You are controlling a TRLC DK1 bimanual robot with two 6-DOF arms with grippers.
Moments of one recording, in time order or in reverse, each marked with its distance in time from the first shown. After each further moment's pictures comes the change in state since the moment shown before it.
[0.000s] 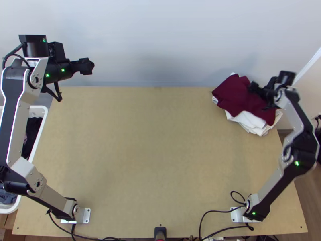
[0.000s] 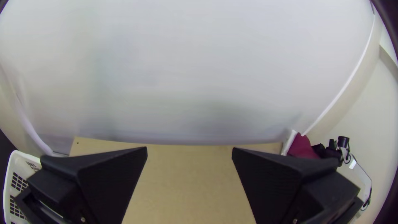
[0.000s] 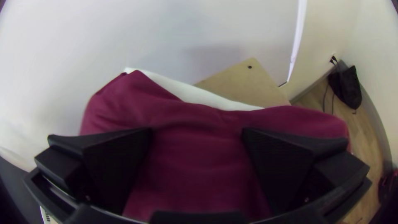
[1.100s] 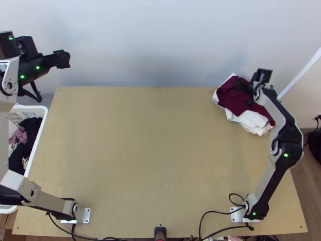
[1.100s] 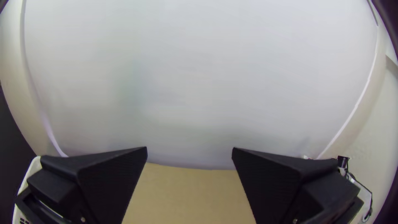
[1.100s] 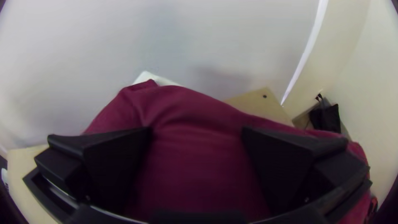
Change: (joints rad) left arm 0.094 -0.105 0.025 0.019 -0.087 0.018; right arm 0.162 0.073 0.032 0.155 0.269 -0.103
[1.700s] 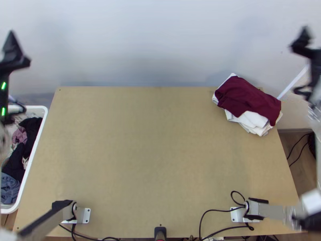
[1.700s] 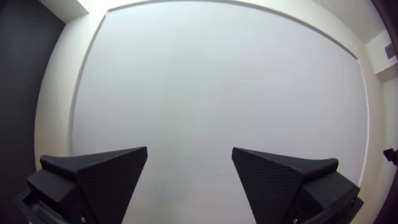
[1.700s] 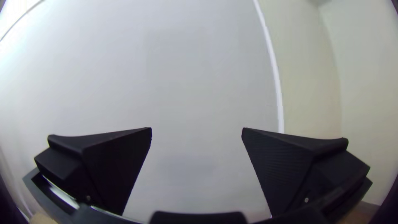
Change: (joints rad) left arm 0.050 -0.507 -0.641 0.923 -0.187 0.069; right arm -0.027 -0.776 -0.011 0.151 0.016 -0.010
